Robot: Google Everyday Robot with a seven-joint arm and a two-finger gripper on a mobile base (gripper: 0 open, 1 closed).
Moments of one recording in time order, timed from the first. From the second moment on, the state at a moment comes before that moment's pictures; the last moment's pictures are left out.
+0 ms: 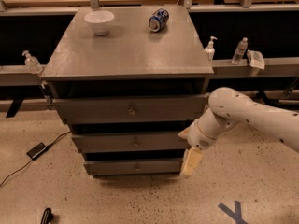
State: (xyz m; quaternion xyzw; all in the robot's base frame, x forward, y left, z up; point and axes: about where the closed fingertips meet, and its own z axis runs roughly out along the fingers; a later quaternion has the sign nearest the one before) arm 0.520 -0.127 0.595 -0.63 0.74 0.20 0.13
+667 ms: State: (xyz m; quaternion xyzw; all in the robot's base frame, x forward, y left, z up) arm 0.505 -0.099 0.536 -0.62 0.74 0.24 0.10
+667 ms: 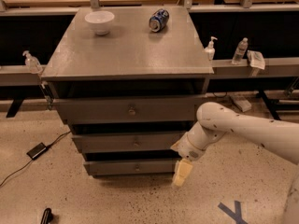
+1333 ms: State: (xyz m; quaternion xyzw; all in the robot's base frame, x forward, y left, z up) arm 0.507 -0.097 0.517 -0.63 0.74 0.22 0.09
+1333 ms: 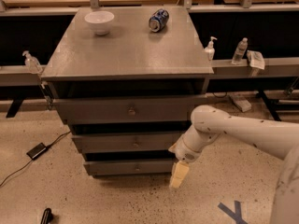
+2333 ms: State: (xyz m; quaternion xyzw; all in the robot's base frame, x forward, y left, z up) arm 0.525 -0.078 0.435 -0.66 0.72 0.20 0.08
